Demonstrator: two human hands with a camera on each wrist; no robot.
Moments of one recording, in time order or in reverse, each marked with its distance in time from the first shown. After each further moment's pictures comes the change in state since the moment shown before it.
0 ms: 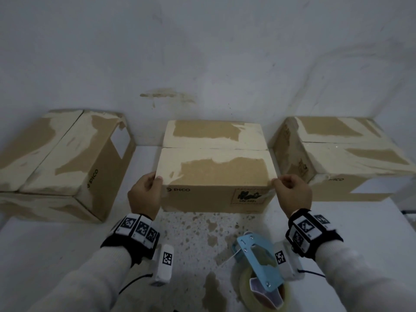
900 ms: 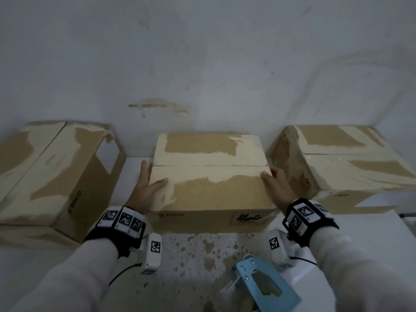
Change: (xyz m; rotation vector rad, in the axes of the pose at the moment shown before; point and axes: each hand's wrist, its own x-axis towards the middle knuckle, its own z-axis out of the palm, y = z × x) left_hand 0.068 0.017 0.027 -0.264 -0.503 -0.212; right_hand 0.056 -0.027 0.027 0.108 -0.448 0.154
